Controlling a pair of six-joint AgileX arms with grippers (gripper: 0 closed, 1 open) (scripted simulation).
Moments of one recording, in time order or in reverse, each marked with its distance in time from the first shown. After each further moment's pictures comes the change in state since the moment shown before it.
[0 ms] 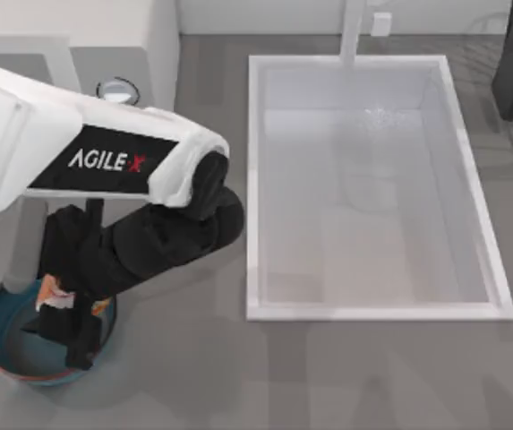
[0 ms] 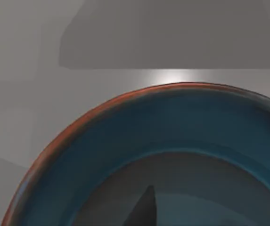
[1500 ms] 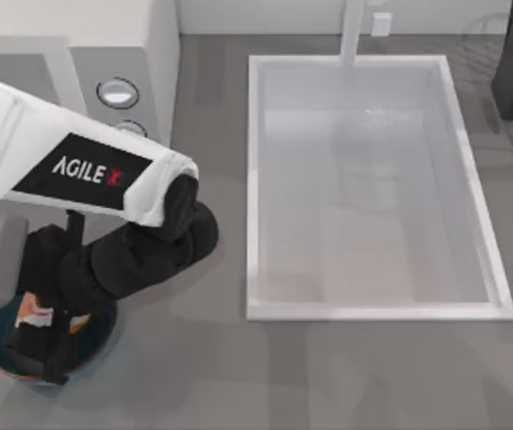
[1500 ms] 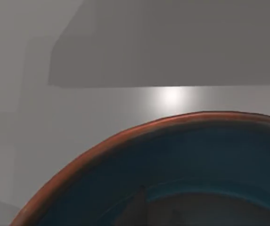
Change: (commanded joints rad) left arm 0.069 0.007 -0.116 0.166 -0.055 0.062; right arm 0.000 0.000 0.000 0.000 0.000 0.000
